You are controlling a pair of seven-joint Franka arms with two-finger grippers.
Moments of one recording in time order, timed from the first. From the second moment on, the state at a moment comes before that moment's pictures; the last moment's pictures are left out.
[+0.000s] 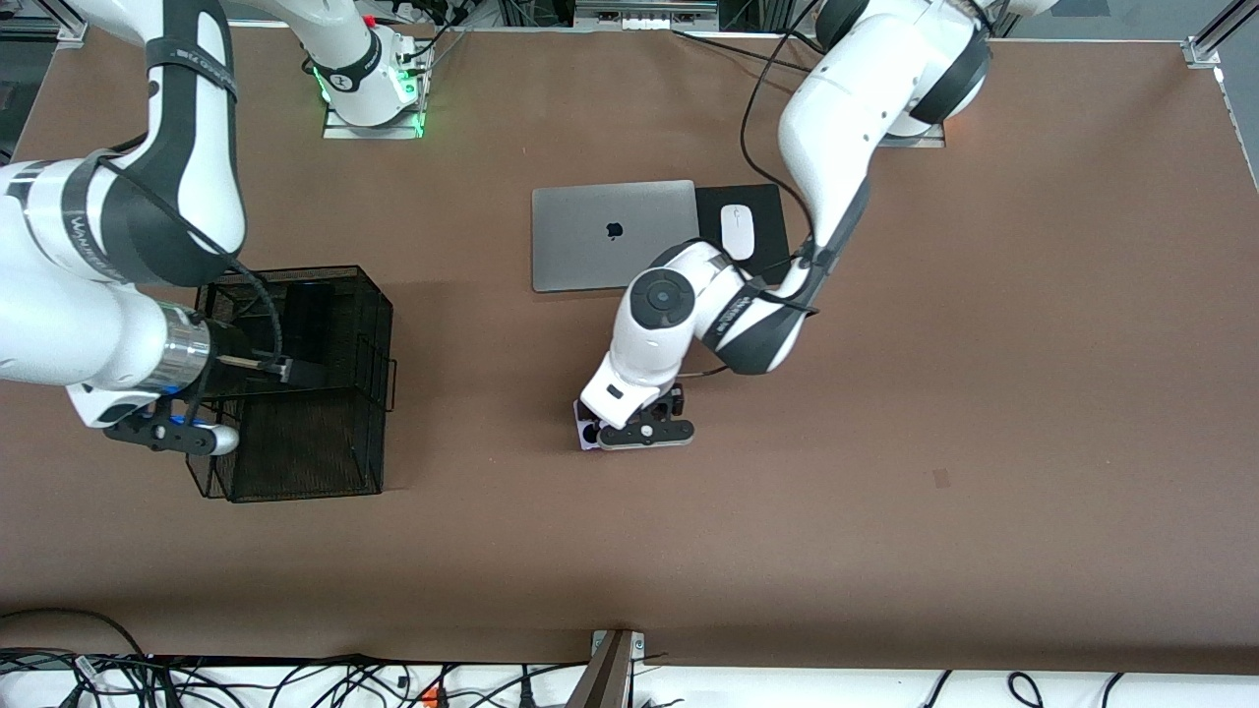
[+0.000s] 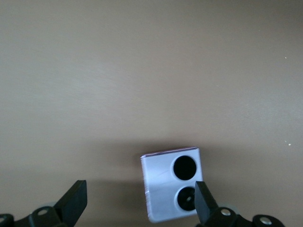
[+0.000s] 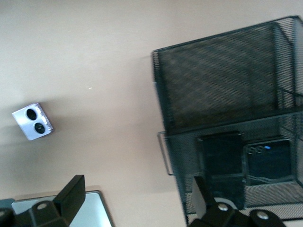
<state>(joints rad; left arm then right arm) -0.55 1.04 -0.16 -0.90 0.12 2.11 -0.80 0.53 0.57 -0.54 -1.21 0.42 1.58 0.14</state>
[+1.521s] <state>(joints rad) 0.02 0.54 -0.15 -1.08 0.16 1.49 -0.04 0.84 0.99 -0.36 -1.20 0.38 2.30 0.24</state>
